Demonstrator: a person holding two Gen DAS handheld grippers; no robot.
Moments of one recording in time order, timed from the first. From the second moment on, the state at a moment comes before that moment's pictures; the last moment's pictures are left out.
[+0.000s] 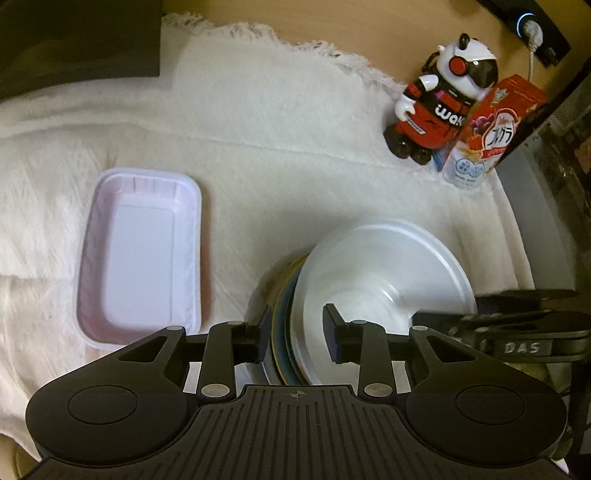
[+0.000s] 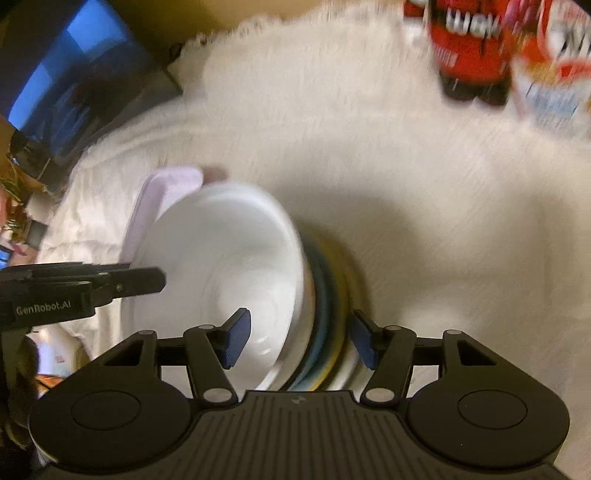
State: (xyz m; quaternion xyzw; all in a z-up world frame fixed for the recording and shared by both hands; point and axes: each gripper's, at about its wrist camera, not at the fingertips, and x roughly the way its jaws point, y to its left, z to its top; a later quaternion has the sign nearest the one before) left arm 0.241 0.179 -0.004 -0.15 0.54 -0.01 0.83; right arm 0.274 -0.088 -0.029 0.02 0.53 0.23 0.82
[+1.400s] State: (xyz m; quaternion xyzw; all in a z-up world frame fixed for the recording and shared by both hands) left arm 0.249 0.369 -0.048 -0.21 0.49 0.09 0.84; right arm 0.344 0.131 -0.007 -0.10 0.56 0.19 0.80
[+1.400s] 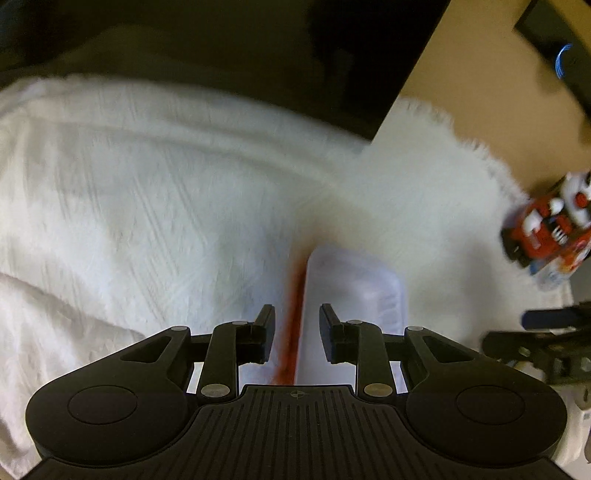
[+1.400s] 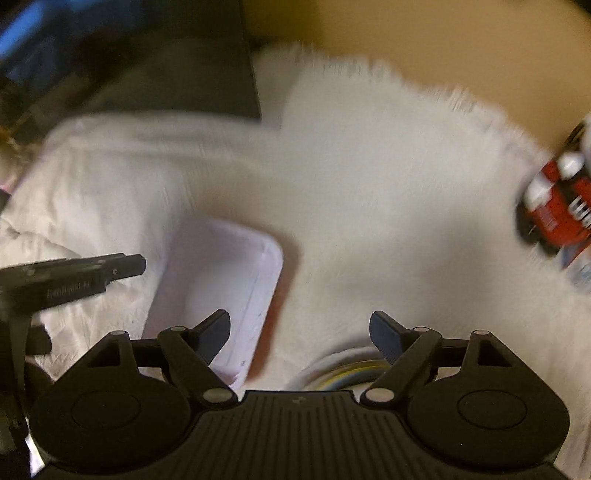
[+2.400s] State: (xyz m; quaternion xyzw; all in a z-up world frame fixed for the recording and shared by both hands) left arm 0.220 0.310 0.032 -0.22 0.45 -0.01 0.86; right arm 0.311 0.083 0.077 -0.05 0.52 0.28 0.81
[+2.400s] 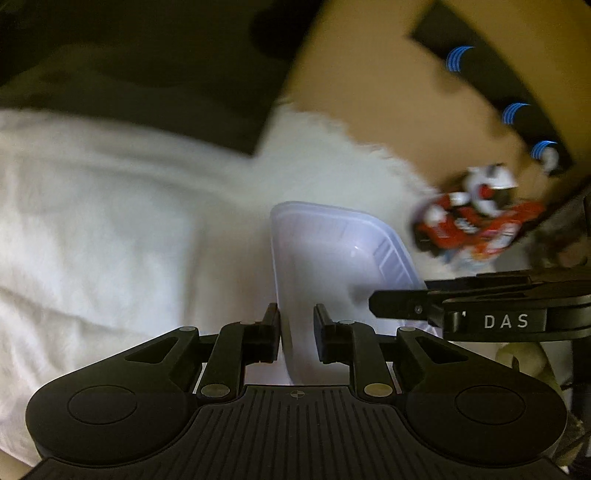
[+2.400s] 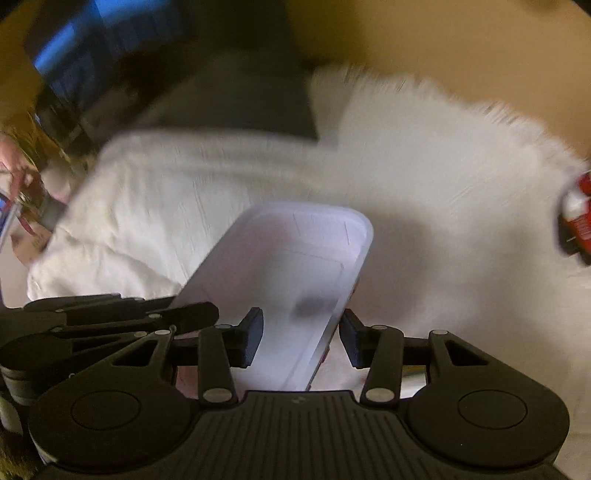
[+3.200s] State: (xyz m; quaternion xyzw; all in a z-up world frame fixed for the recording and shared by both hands) left arm 0.244 0.179 -0.027 -0.20 0.53 -0.07 0.82; right arm 0.289 -0.059 0.017 -0.01 0.55 0.23 0.80
